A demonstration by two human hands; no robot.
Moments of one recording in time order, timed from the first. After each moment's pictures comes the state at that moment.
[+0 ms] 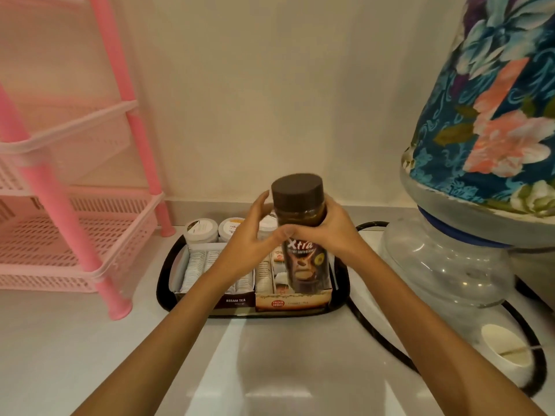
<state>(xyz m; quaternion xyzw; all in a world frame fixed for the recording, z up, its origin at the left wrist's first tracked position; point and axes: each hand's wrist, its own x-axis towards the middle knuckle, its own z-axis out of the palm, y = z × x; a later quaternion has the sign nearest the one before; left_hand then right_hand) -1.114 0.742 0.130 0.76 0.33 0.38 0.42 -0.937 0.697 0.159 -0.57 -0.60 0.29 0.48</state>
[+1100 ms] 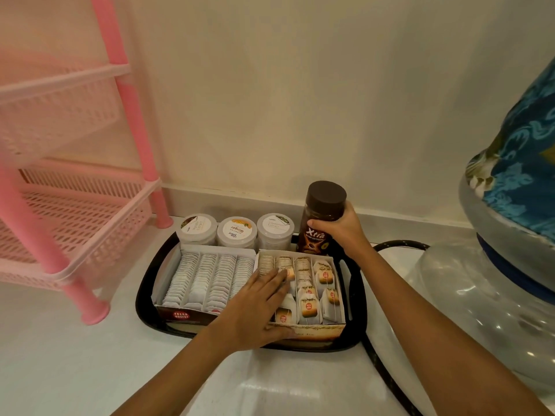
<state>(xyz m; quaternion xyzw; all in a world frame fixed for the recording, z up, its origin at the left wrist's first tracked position) -1.102 0.781 -0.020 0.94 0.34 0.04 0.02 -0.857 0.859 0.053 -0.63 -0.49 0.31 0.52</state>
